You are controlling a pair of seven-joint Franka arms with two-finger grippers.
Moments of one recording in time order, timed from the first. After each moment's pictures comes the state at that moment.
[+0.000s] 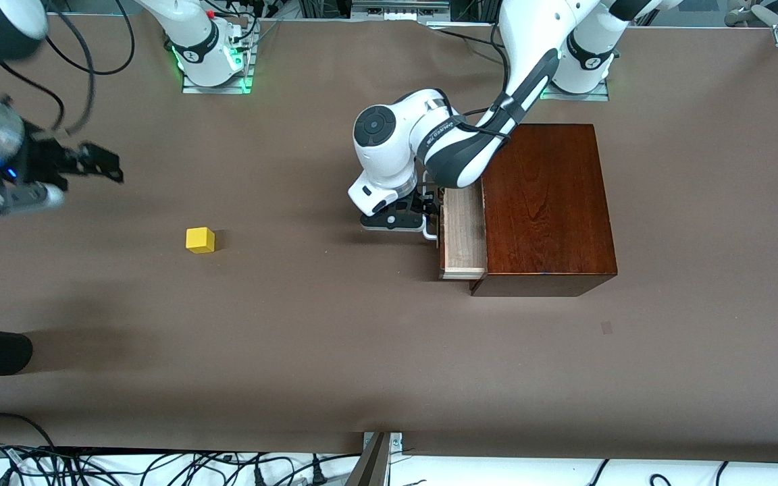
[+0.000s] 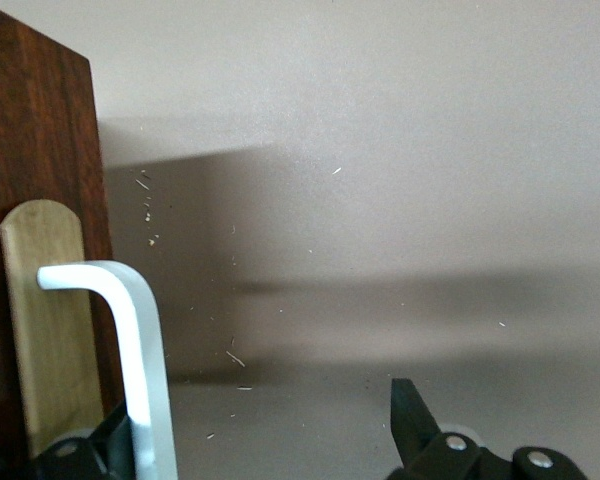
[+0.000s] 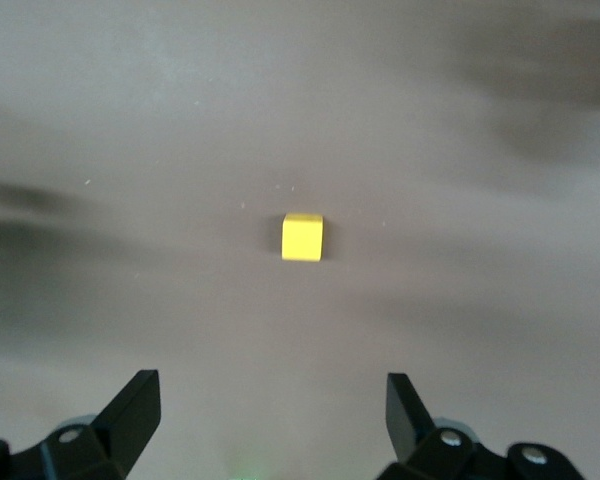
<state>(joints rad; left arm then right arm) -0.56 0.71 -0.32 -1.42 0.36 1.98 -0.90 0.14 0.17 -0.07 -1.55 0.05 1.60 -0.09</state>
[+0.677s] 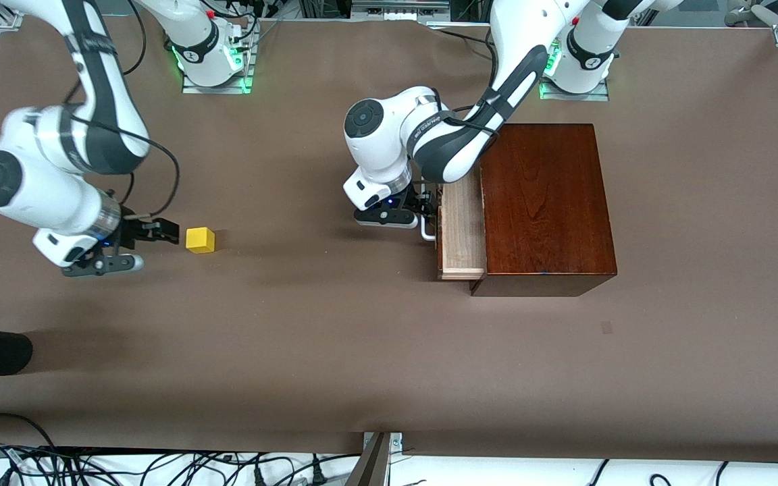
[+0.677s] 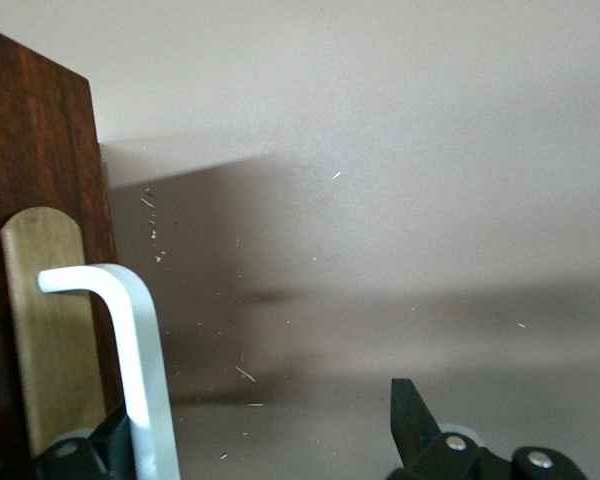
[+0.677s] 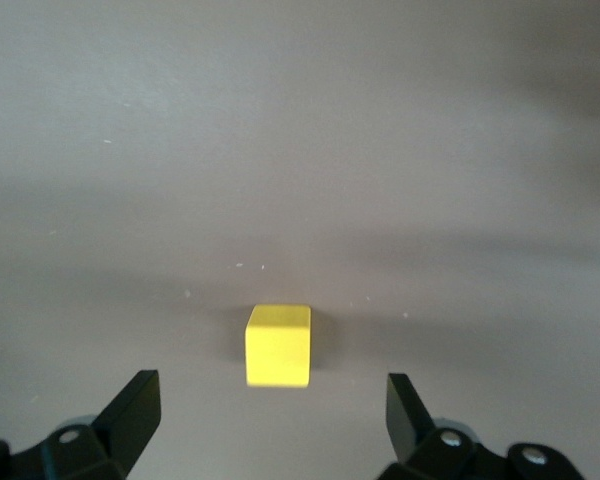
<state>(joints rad) -0.60 0.72 -0.30 -1.43 0.44 1.98 -0.90 0.14 0.30 -0.07 -1.90 0.06 2.14 -0.08</state>
